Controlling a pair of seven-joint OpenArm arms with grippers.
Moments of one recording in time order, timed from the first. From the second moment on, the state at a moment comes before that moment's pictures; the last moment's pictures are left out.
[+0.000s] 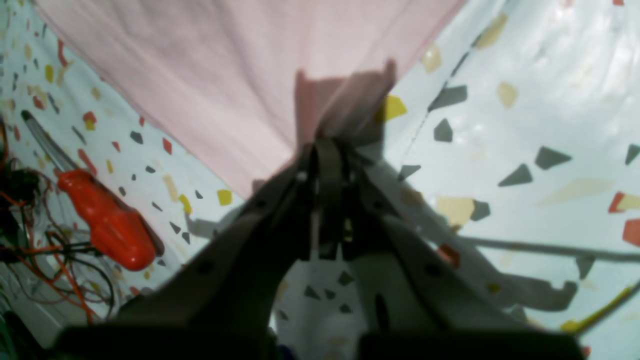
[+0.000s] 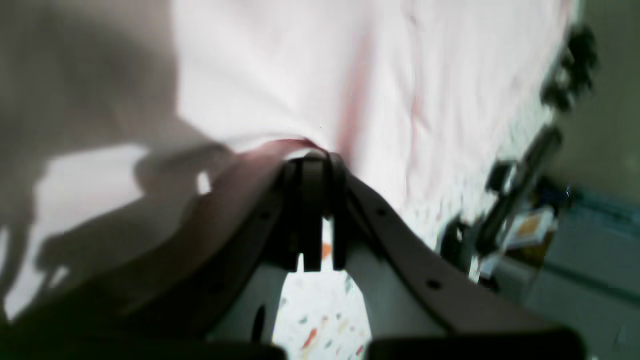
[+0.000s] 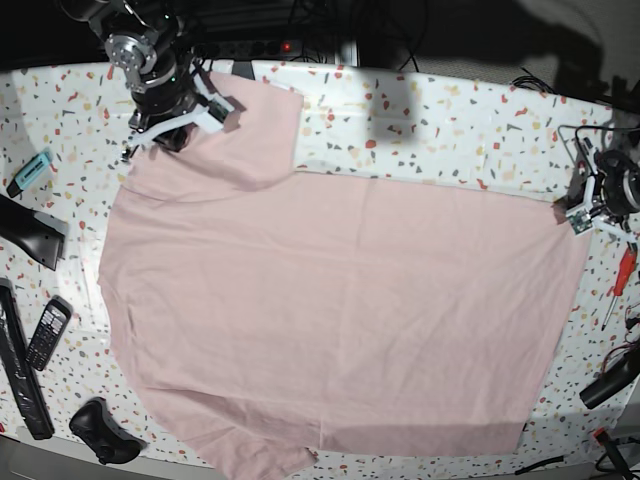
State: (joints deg) left arm -6.3 -46.7 19.6 68.2 7.1 -41.6 12.3; right arm -24.6 37.6 -25.9 103.3 -35.6 -2.5 -37.7
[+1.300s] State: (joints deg) left arm 29.5 -52.1 -7.4 92.8 1.4 -42.2 18.2; right arm -55.5 40.1 -16.7 120.4 -40.2 -5.9 -41.3
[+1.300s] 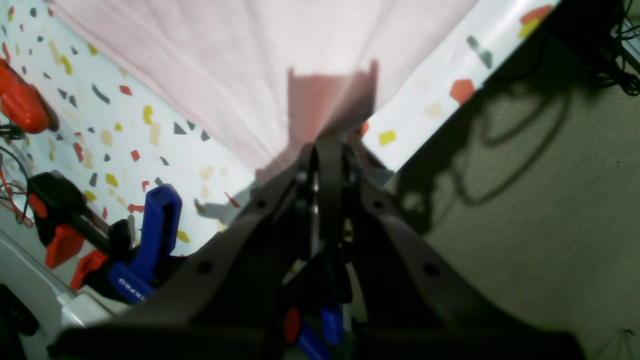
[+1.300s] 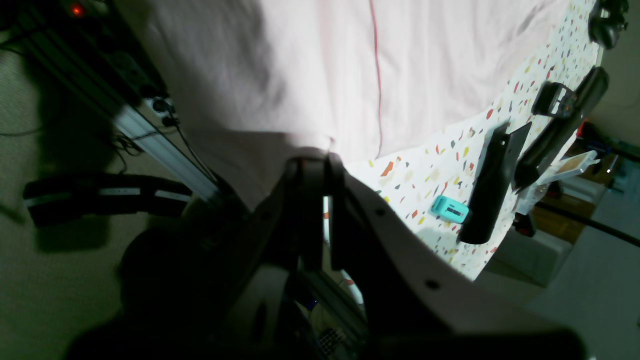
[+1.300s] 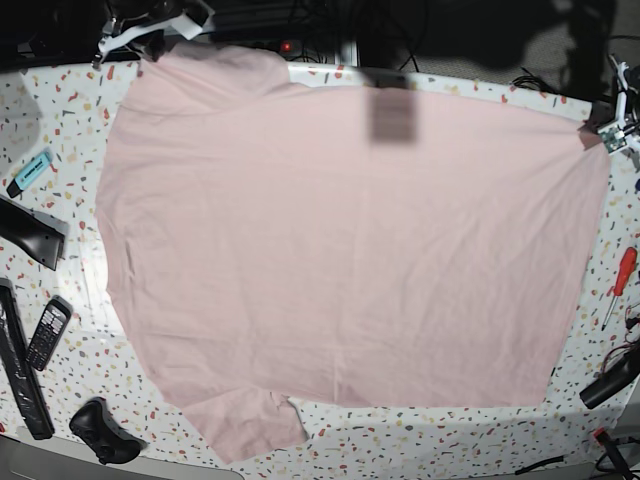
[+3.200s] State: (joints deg) left arm 7.3 -46.6 -7.0 77.8 3.5 -36.3 -2.9; right arm -20.8 26.6 -8.7 108.5 -18.1 -3.6 -37.8
